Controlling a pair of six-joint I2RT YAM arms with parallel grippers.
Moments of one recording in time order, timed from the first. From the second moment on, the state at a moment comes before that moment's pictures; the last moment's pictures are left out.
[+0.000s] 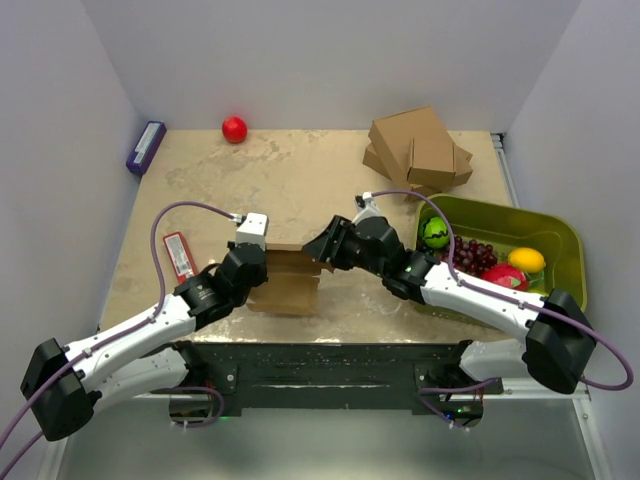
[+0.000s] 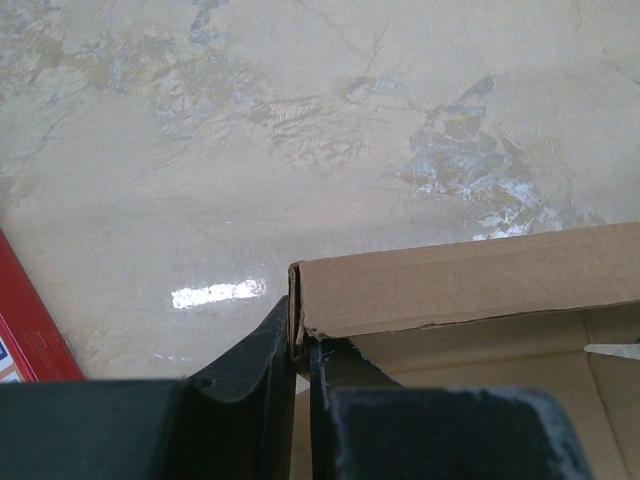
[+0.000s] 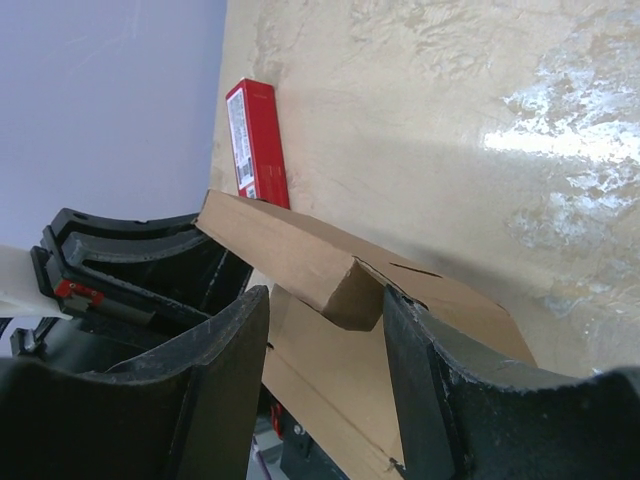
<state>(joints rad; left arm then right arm) -0.82 0.94 0.60 -0.25 -0.60 -0.35 0.88 1.29 0.83 0.05 0.06 1.03</state>
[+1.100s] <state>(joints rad) -0.82 0.86 0.50 -0.20 -0.63 -0.36 0.87 1.44 0.80 0.31 0.11 1.34</state>
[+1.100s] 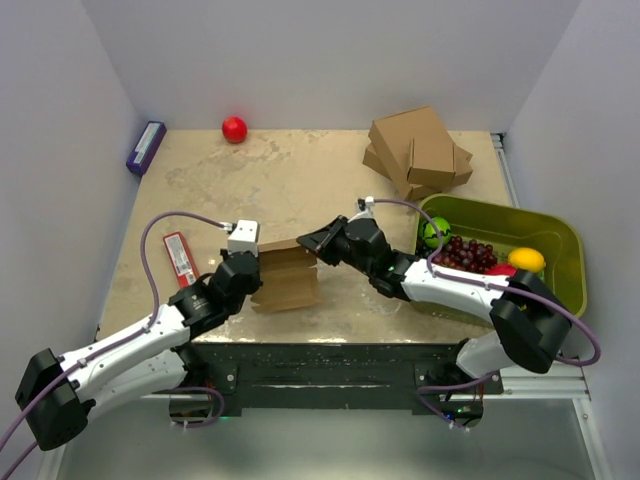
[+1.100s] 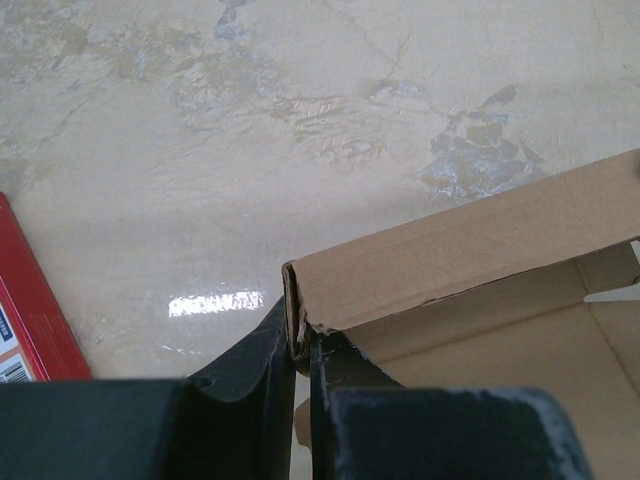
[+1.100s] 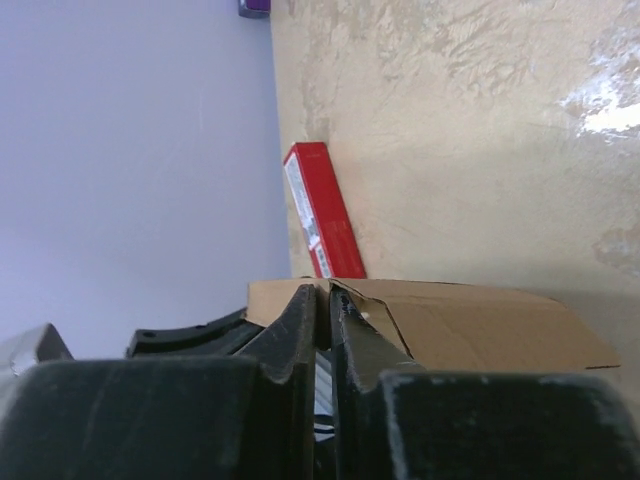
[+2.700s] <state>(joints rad) -0.82 1.03 0.50 -0.16 -0.60 -0.38 1.16 1.63 0.79 0.06 0.46 1.01</state>
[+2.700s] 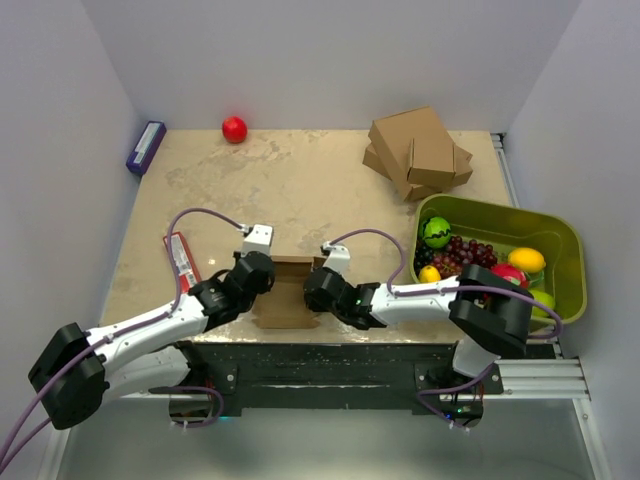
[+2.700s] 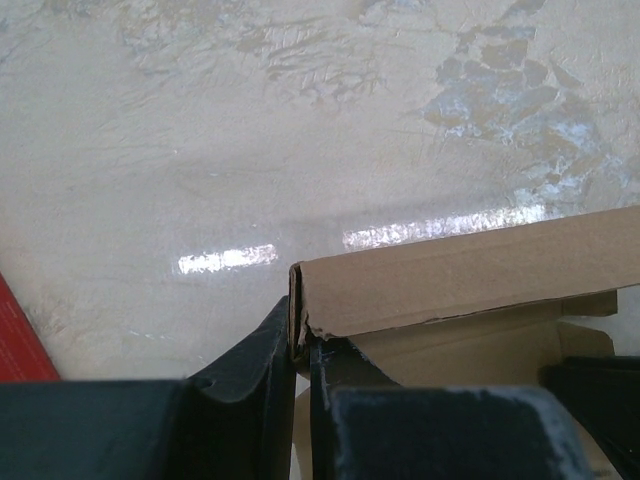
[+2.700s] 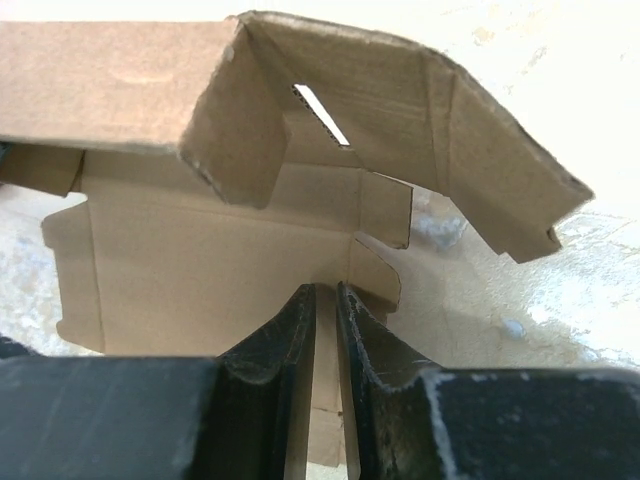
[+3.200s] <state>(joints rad) -0.79 1.14 0.48 -0.05 -0.52 -0.37 1.10 1.65 0.74 0.09 0.43 1.06</state>
